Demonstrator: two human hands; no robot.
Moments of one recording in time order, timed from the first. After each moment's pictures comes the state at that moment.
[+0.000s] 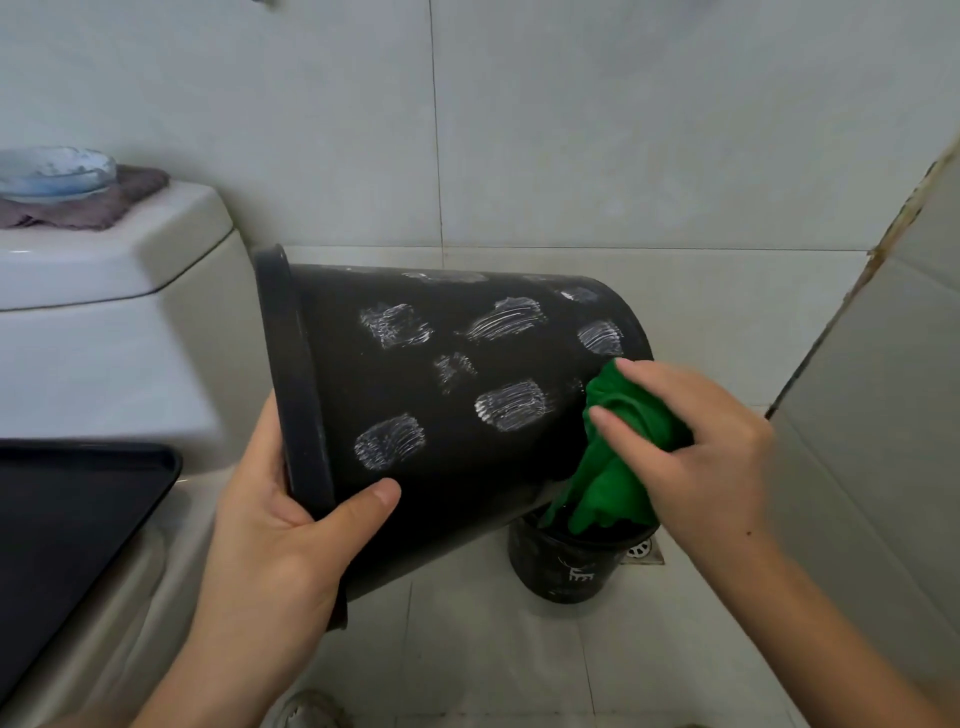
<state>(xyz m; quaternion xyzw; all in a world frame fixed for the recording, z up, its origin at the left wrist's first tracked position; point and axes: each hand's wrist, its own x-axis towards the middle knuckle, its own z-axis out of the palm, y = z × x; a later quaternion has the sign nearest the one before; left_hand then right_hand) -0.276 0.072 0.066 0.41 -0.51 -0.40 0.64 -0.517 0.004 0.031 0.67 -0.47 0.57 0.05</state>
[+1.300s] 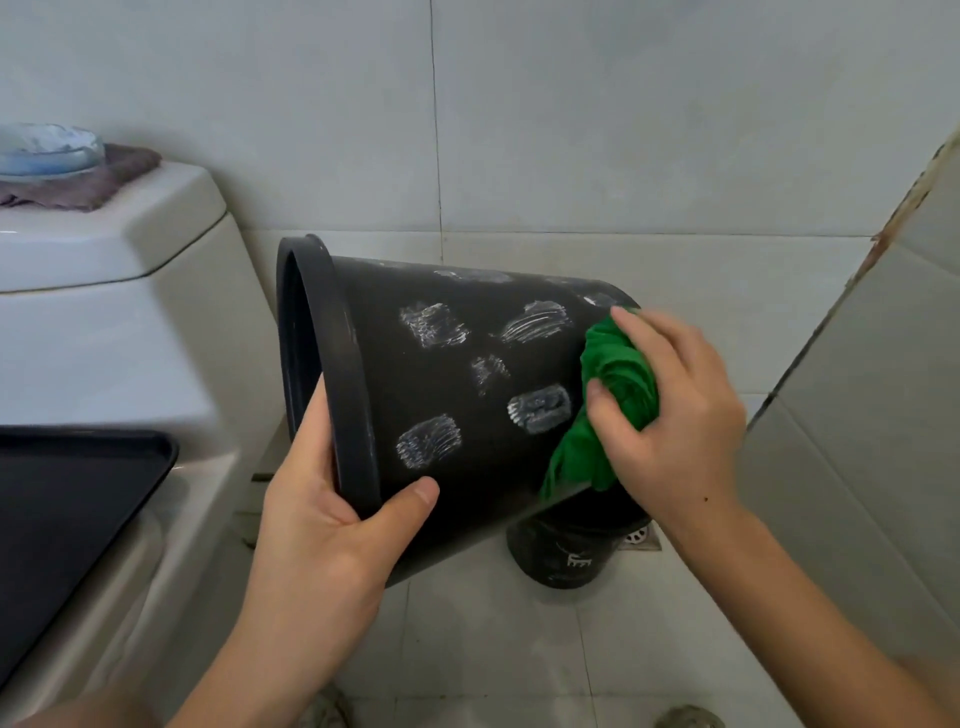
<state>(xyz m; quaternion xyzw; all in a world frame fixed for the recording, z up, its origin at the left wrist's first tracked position) -0.283 0.069 0.051 0.42 -0.55 -0.40 0.60 -0.499 -0.002 0.037 0.68 -0.51 0.51 0.15</state>
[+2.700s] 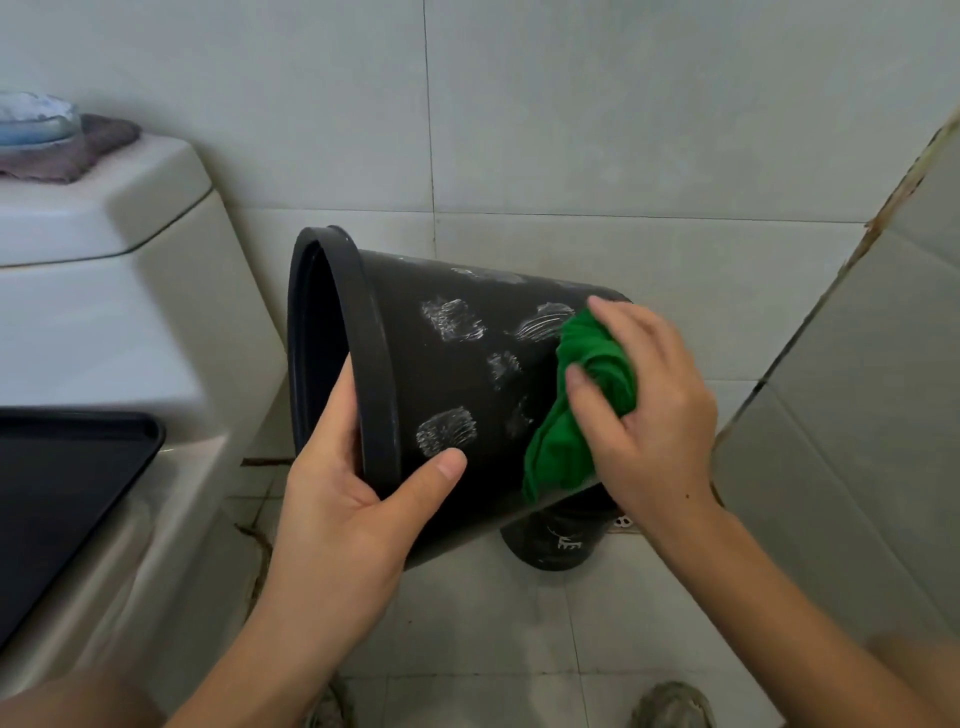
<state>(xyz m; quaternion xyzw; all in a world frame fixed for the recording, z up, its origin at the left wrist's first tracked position) -0.296 0.067 0.045 0.38 -0.56 -0.41 0.61 -0.489 0.008 0.035 0.70 -0.50 0.51 0.07</state>
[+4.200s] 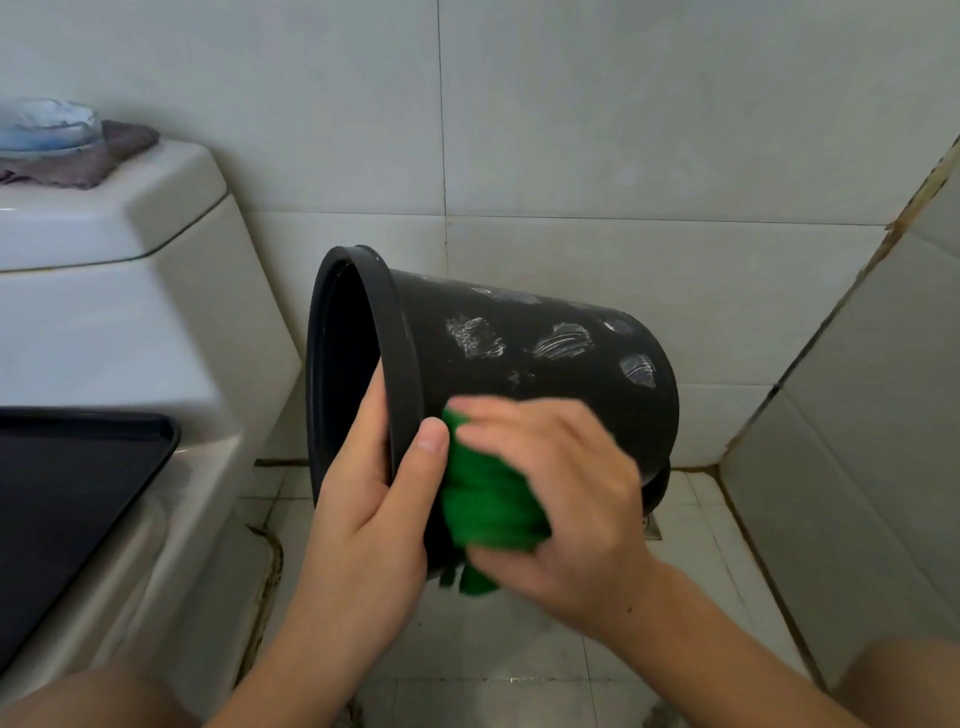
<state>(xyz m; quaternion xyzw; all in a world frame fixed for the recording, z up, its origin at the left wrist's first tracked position) -0.301 0.063 0.040 0.36 -0.57 -0.40 0.62 -0.442 0.037 0.027 0.80 -0.27 0.53 0.05</state>
